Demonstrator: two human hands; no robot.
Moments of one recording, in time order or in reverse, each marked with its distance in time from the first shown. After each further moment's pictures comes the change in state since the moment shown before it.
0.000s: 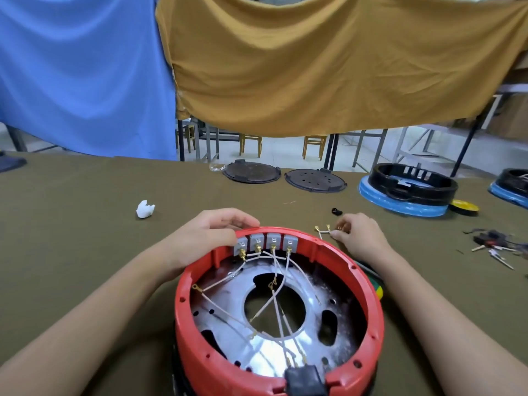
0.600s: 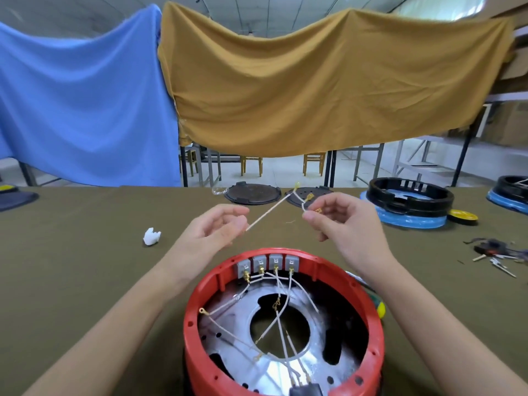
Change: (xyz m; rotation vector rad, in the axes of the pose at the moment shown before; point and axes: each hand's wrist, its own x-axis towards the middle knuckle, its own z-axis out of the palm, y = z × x) left_hand -0.006 0.021 0.000 -0.023 0.273 0.213; right_hand -0.072 -0.079 -0.057 0.932 0.188 -0.401
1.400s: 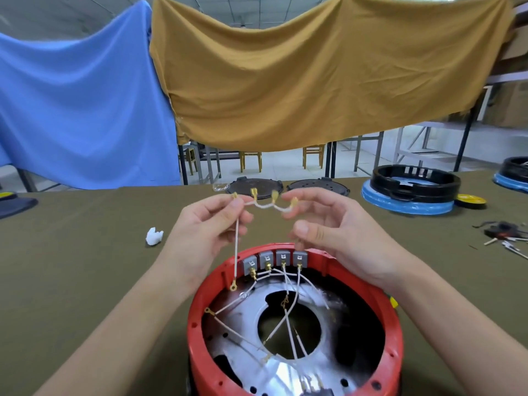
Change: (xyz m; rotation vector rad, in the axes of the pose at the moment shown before) left_hand -0.004 0.020 0.005 -0.328 0.061 -0.001; right_hand -0.016 -0.018 0.011 0.435 -0.465 0.116
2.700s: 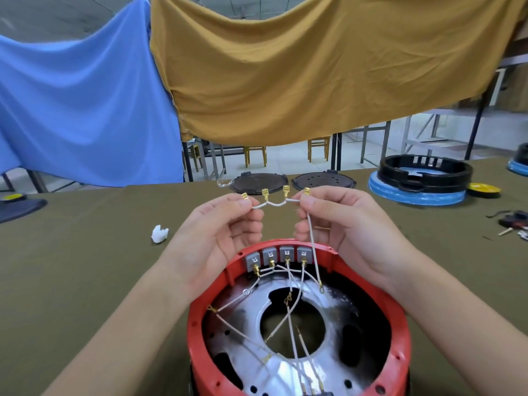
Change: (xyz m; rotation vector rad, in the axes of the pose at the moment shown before) left_hand -0.003 0.008 0.010 -0.258 -0.059 -0.143; right_hand 0.001 -0.005 0.014 0.288 0.174 0.066
